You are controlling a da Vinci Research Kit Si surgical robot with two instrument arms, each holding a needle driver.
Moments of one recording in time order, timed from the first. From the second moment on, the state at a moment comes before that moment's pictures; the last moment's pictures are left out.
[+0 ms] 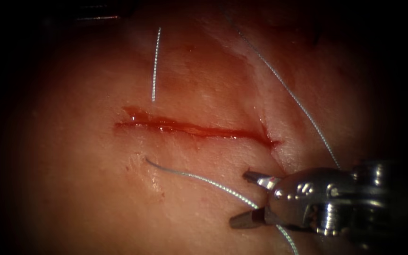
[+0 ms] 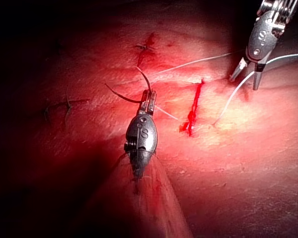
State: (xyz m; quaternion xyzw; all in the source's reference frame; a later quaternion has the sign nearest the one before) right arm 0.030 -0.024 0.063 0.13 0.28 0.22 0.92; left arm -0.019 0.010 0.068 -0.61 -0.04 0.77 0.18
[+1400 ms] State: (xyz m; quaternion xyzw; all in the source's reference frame) right arm 0.033 -0.011 0.063 0.23 0.40 0.27 0.84; left arm -0.014 0.001 0.067 -0.55 -0.15 0.78 0.26
